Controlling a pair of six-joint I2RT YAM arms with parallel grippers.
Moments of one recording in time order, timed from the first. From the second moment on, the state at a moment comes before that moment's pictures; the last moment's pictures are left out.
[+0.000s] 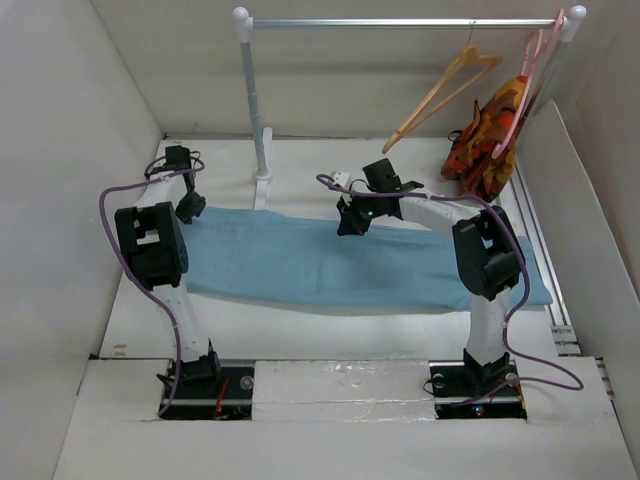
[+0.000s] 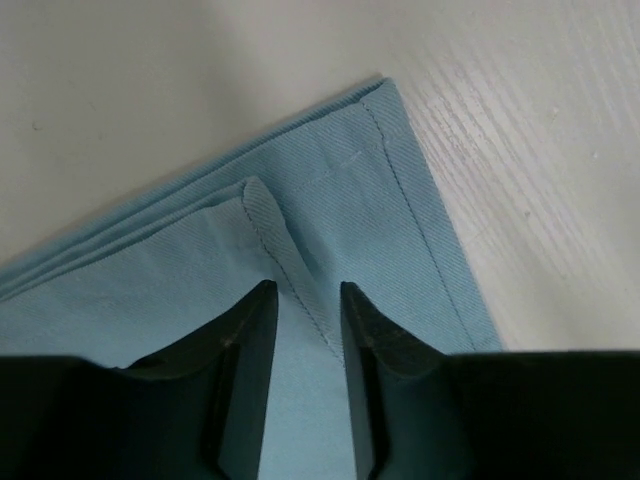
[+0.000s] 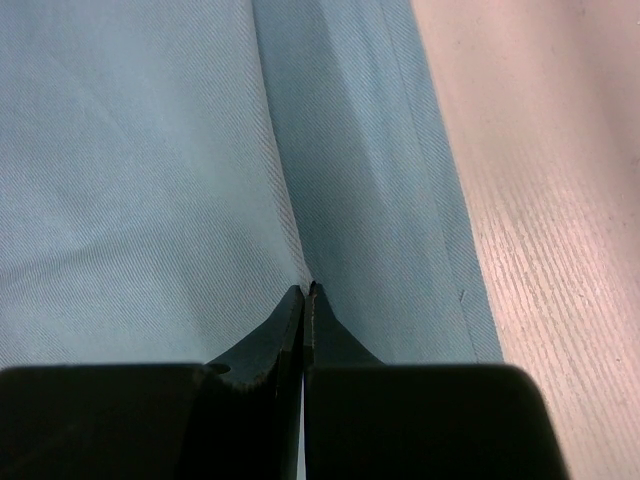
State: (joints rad) left arm 0.16 2.02 1.53 -0.67 -0.29 -0.69; right arm 0.48 2.00 1.44 -0.36 -0.66 -0.41
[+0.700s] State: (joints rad) left arm 0.16 2.03 1.51 -0.68 -0.34 -0.72; right arm 0.47 1.99 1.41 -0.35 -0.66 -0.41
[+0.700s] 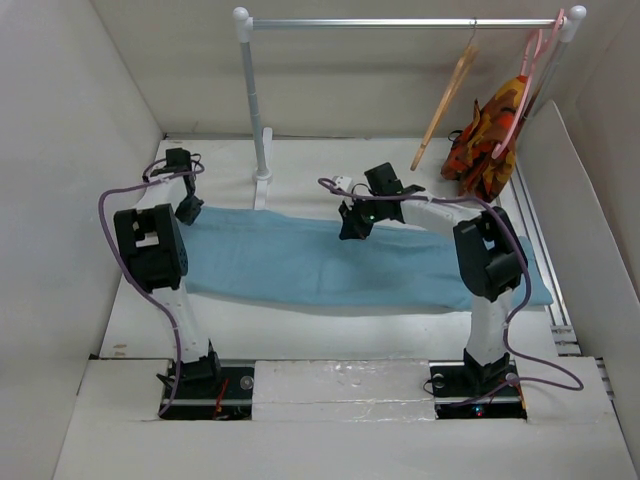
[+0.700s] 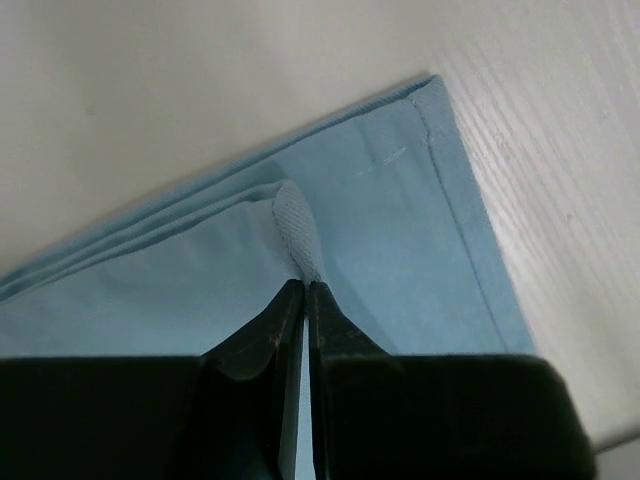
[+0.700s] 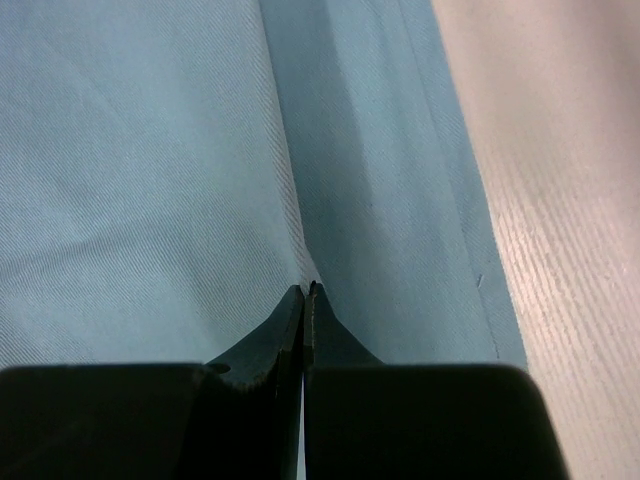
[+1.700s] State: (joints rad) left arm 0.14 2.06 1.71 -0.74 -0.36 -0.67; right arm 0.44 2.01 1.40 -0.22 -0.58 -0.31
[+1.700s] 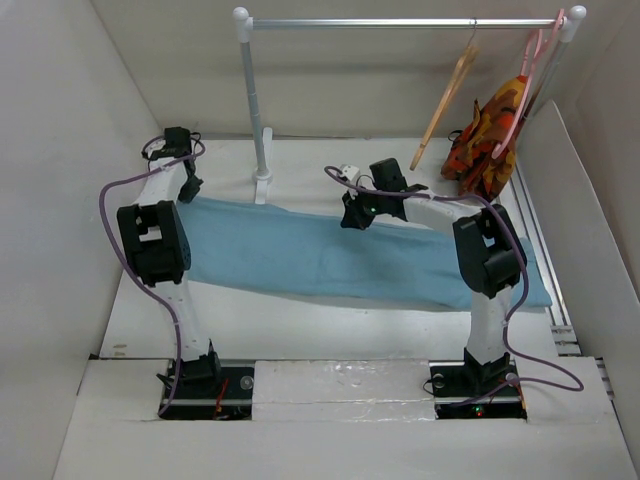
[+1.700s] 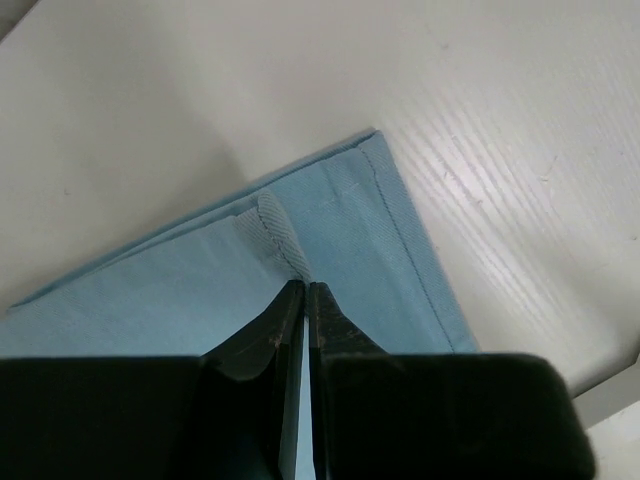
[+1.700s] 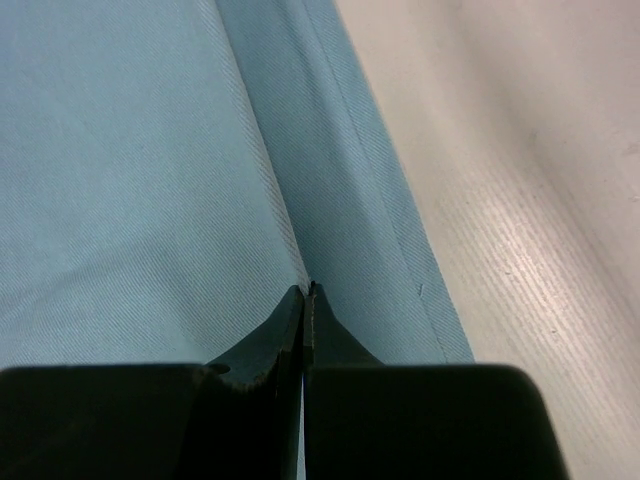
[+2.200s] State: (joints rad) left arm 0.15 2.13 1.72 -0.72 -0.45 -0.64; right arm 0.44 2.02 1.40 -0.19 -0.36 -0.25
